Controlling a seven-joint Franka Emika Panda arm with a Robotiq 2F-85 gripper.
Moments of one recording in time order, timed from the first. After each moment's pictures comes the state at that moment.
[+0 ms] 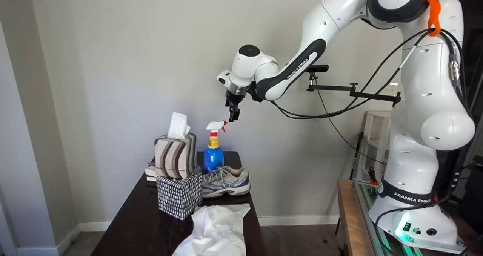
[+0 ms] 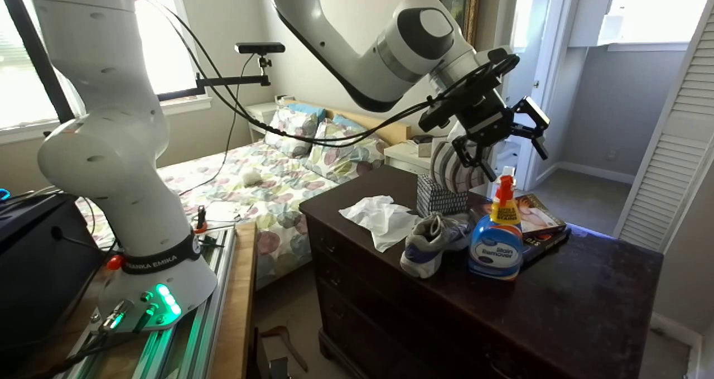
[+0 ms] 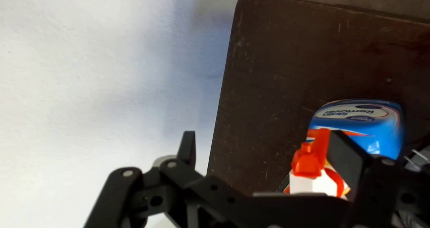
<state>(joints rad) 0.00 0.15 -0.18 -2.11 -0.94 2.66 -0.10</state>
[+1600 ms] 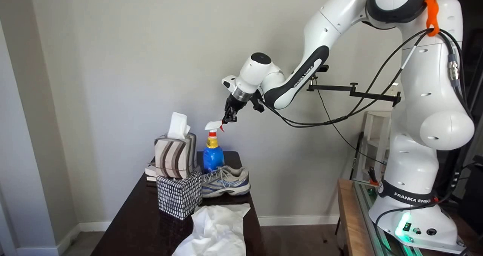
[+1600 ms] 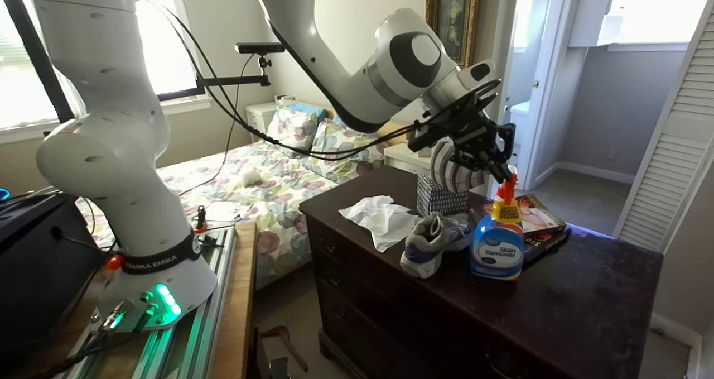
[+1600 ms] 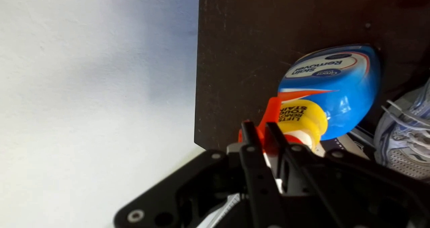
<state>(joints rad) -0.02 0.16 -0.20 -2.20 -1.00 2.92 0.04</state>
